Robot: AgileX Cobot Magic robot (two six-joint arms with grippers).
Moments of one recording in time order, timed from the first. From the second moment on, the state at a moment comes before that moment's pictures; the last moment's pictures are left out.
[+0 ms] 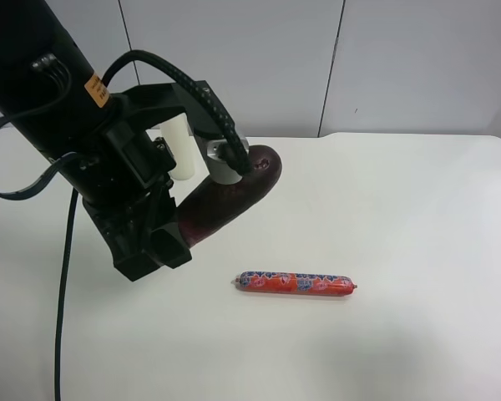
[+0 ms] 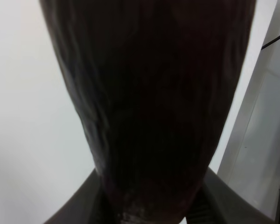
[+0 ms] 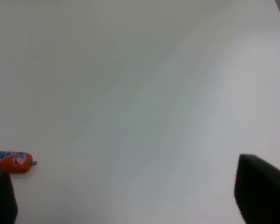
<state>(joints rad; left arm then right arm) -0.79 1.46 -1.11 -0.25 0.97 0.53 -0.01 0.00 -0.51 0.04 1.06 -0.07</state>
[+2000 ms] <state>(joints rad) -0.79 1.46 -1.11 -0.25 0.95 0.67 0.66 1.13 -0.96 0.42 0.84 -0.69</state>
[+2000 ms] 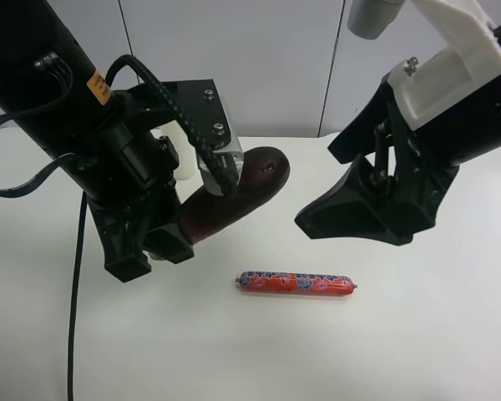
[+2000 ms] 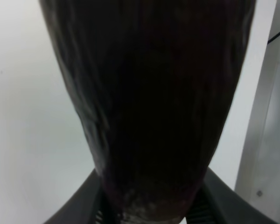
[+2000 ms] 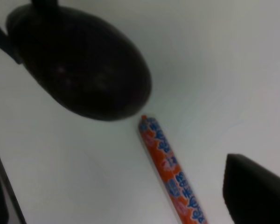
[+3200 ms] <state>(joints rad) -0.79 1.46 -1.11 -0.25 0.81 1.04 0.68 1.15 -0.96 0.60 0.74 -0.85</state>
